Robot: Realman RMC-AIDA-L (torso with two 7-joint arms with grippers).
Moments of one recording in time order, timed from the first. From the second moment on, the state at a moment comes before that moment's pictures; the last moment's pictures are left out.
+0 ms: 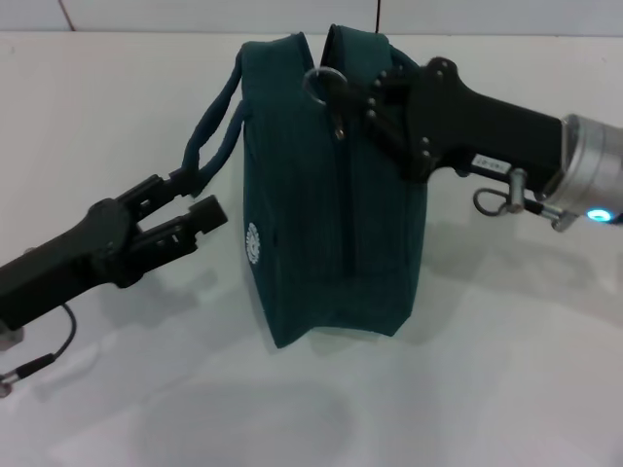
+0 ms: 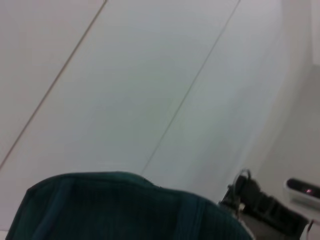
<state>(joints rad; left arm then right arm) -0.24 -2.08 0.72 0.51 1.54 1.82 -1.37 0.69 2.03 -1.69 -0.40 -0.67 -1.48 0.91</state>
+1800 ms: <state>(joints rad) -0.40 -2.08 0.81 0.42 1.58 1.66 -1.29 0.73 2.03 -1.68 -0.40 -0.60 -1.39 0.88</state>
